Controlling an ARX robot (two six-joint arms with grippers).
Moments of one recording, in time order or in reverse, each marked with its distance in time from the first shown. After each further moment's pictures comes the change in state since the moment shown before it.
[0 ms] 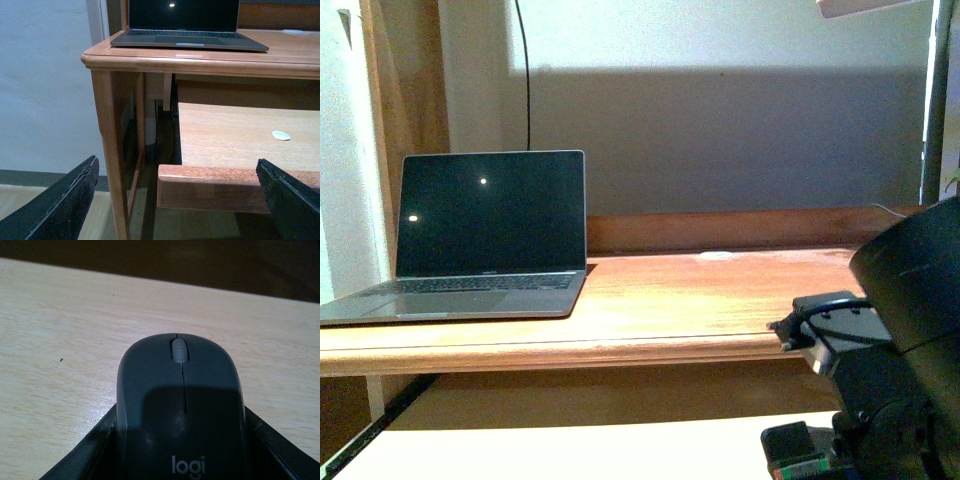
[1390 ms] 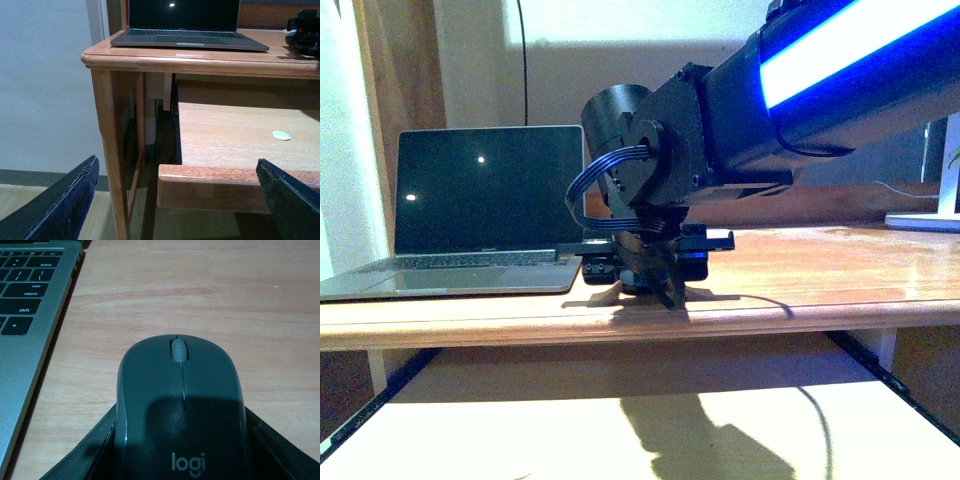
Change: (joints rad) left arm 0.000 0.000 0.000 0.000 0.000 0.000; right arm 0.103 0.745 1.265 -0.381 0.185 0.130
